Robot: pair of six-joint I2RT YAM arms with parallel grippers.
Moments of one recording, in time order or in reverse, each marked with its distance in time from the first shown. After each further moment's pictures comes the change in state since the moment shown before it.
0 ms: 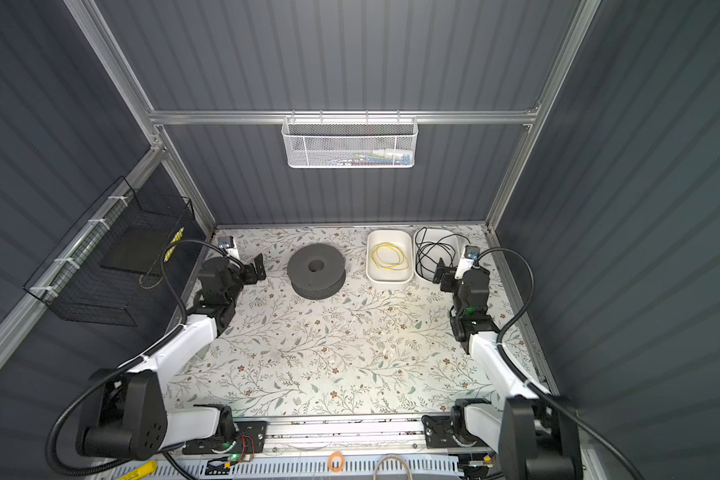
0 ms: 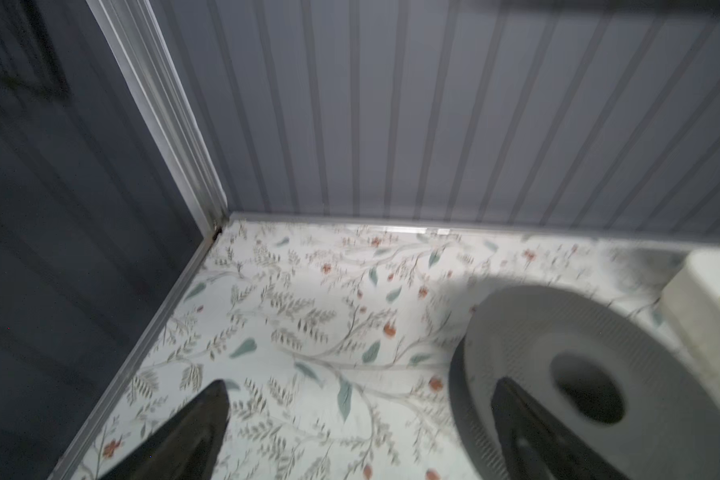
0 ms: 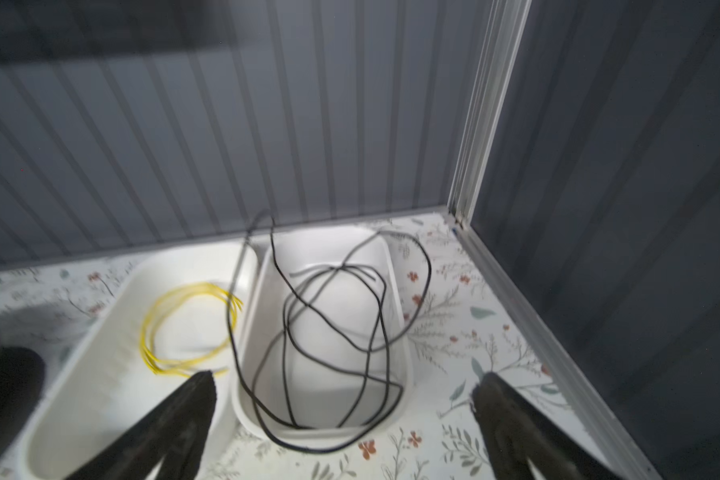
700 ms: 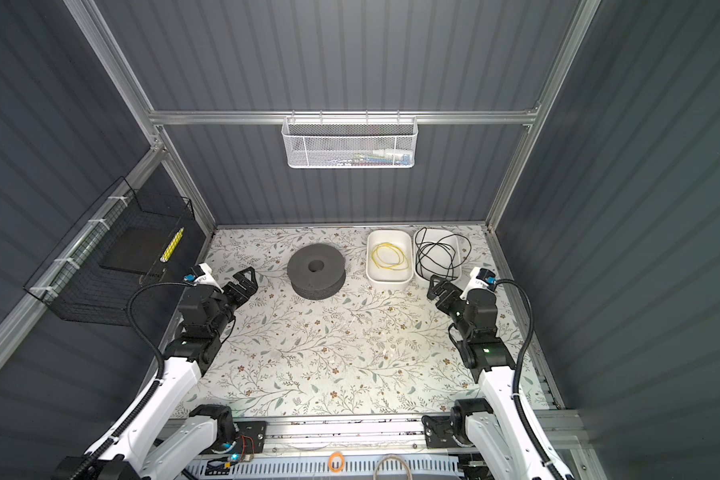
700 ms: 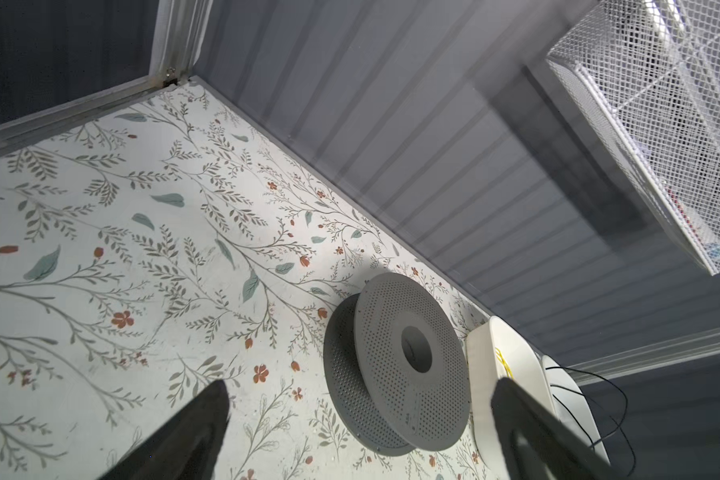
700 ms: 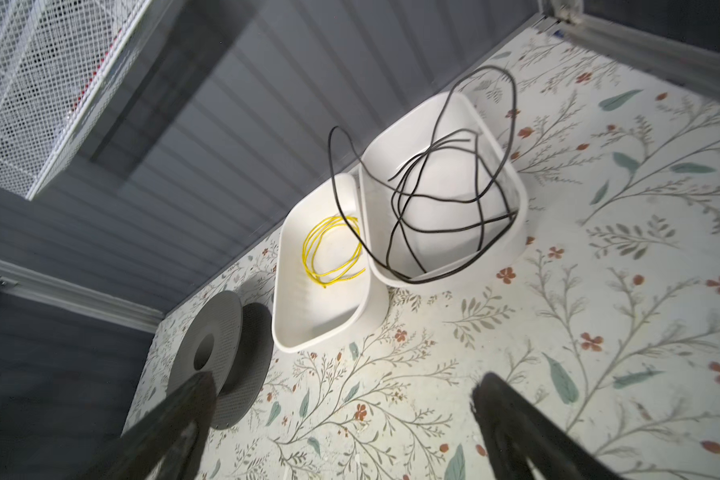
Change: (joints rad) left arm -0.001 -0.379 -0.308 -0.084 0.074 -0.619; right arm -0.009 -0.277 -0.137 -0.338 -0.280 0.586
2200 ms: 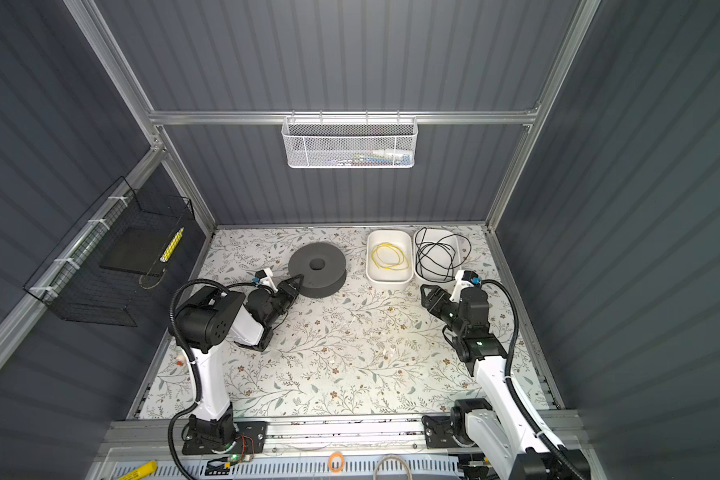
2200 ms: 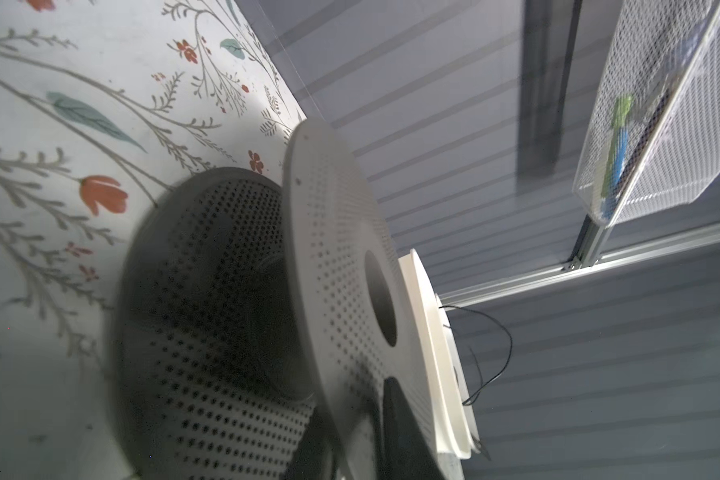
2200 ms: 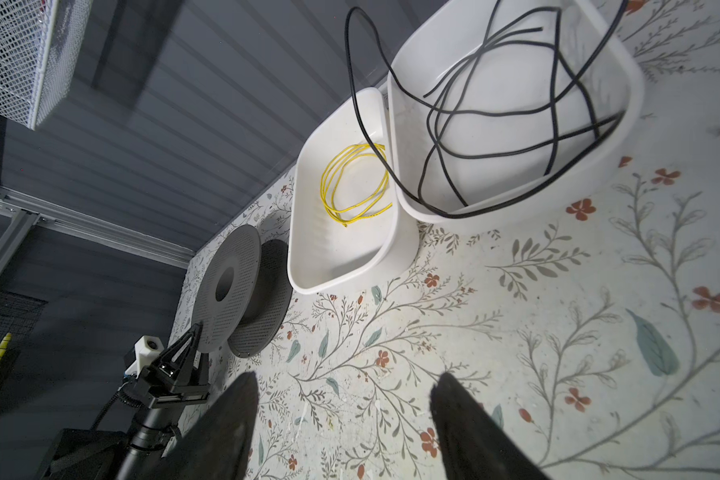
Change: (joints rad) left arm -0.161 1.172 0.048 1.317 0.302 -0.438; right arm -0.001 0.097 -0.037 0.064 -0.165 0.026
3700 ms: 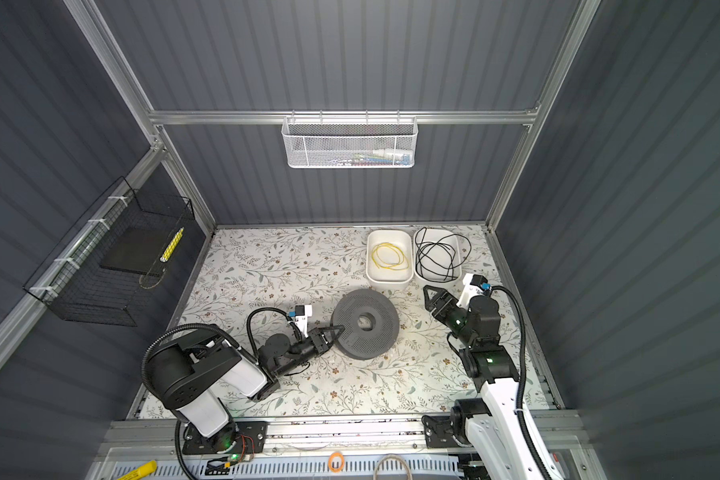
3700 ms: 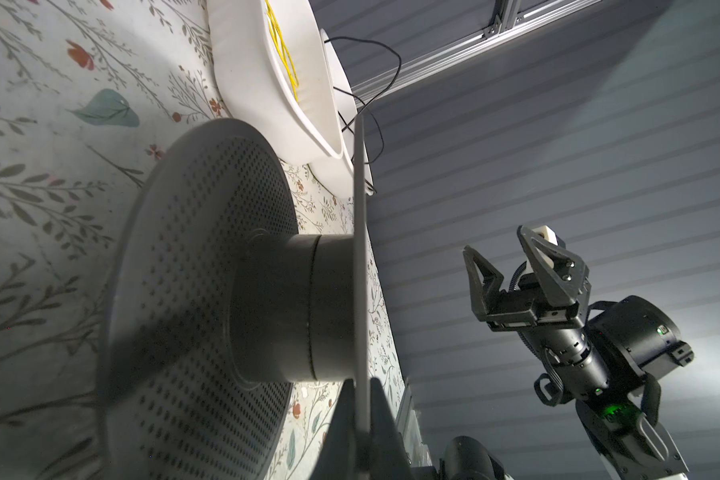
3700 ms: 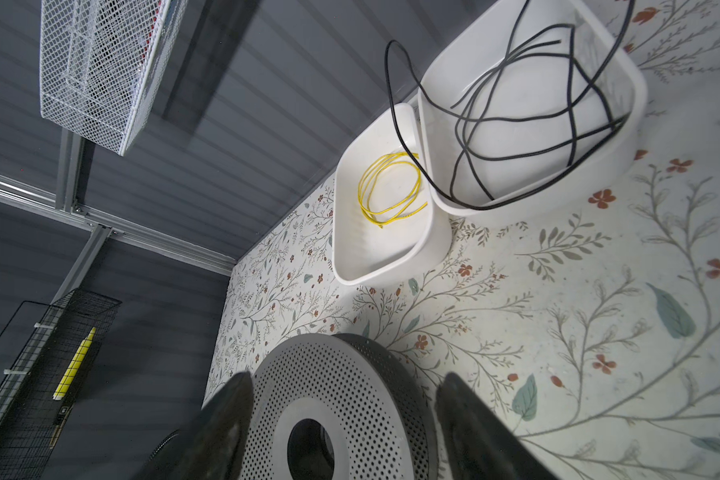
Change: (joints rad) left arm -0.564 -0.372 -0.375 0.004 -0.112 -0.032; right arm 0.000 -0.216 0.030 -0.172 -0.020 0.078
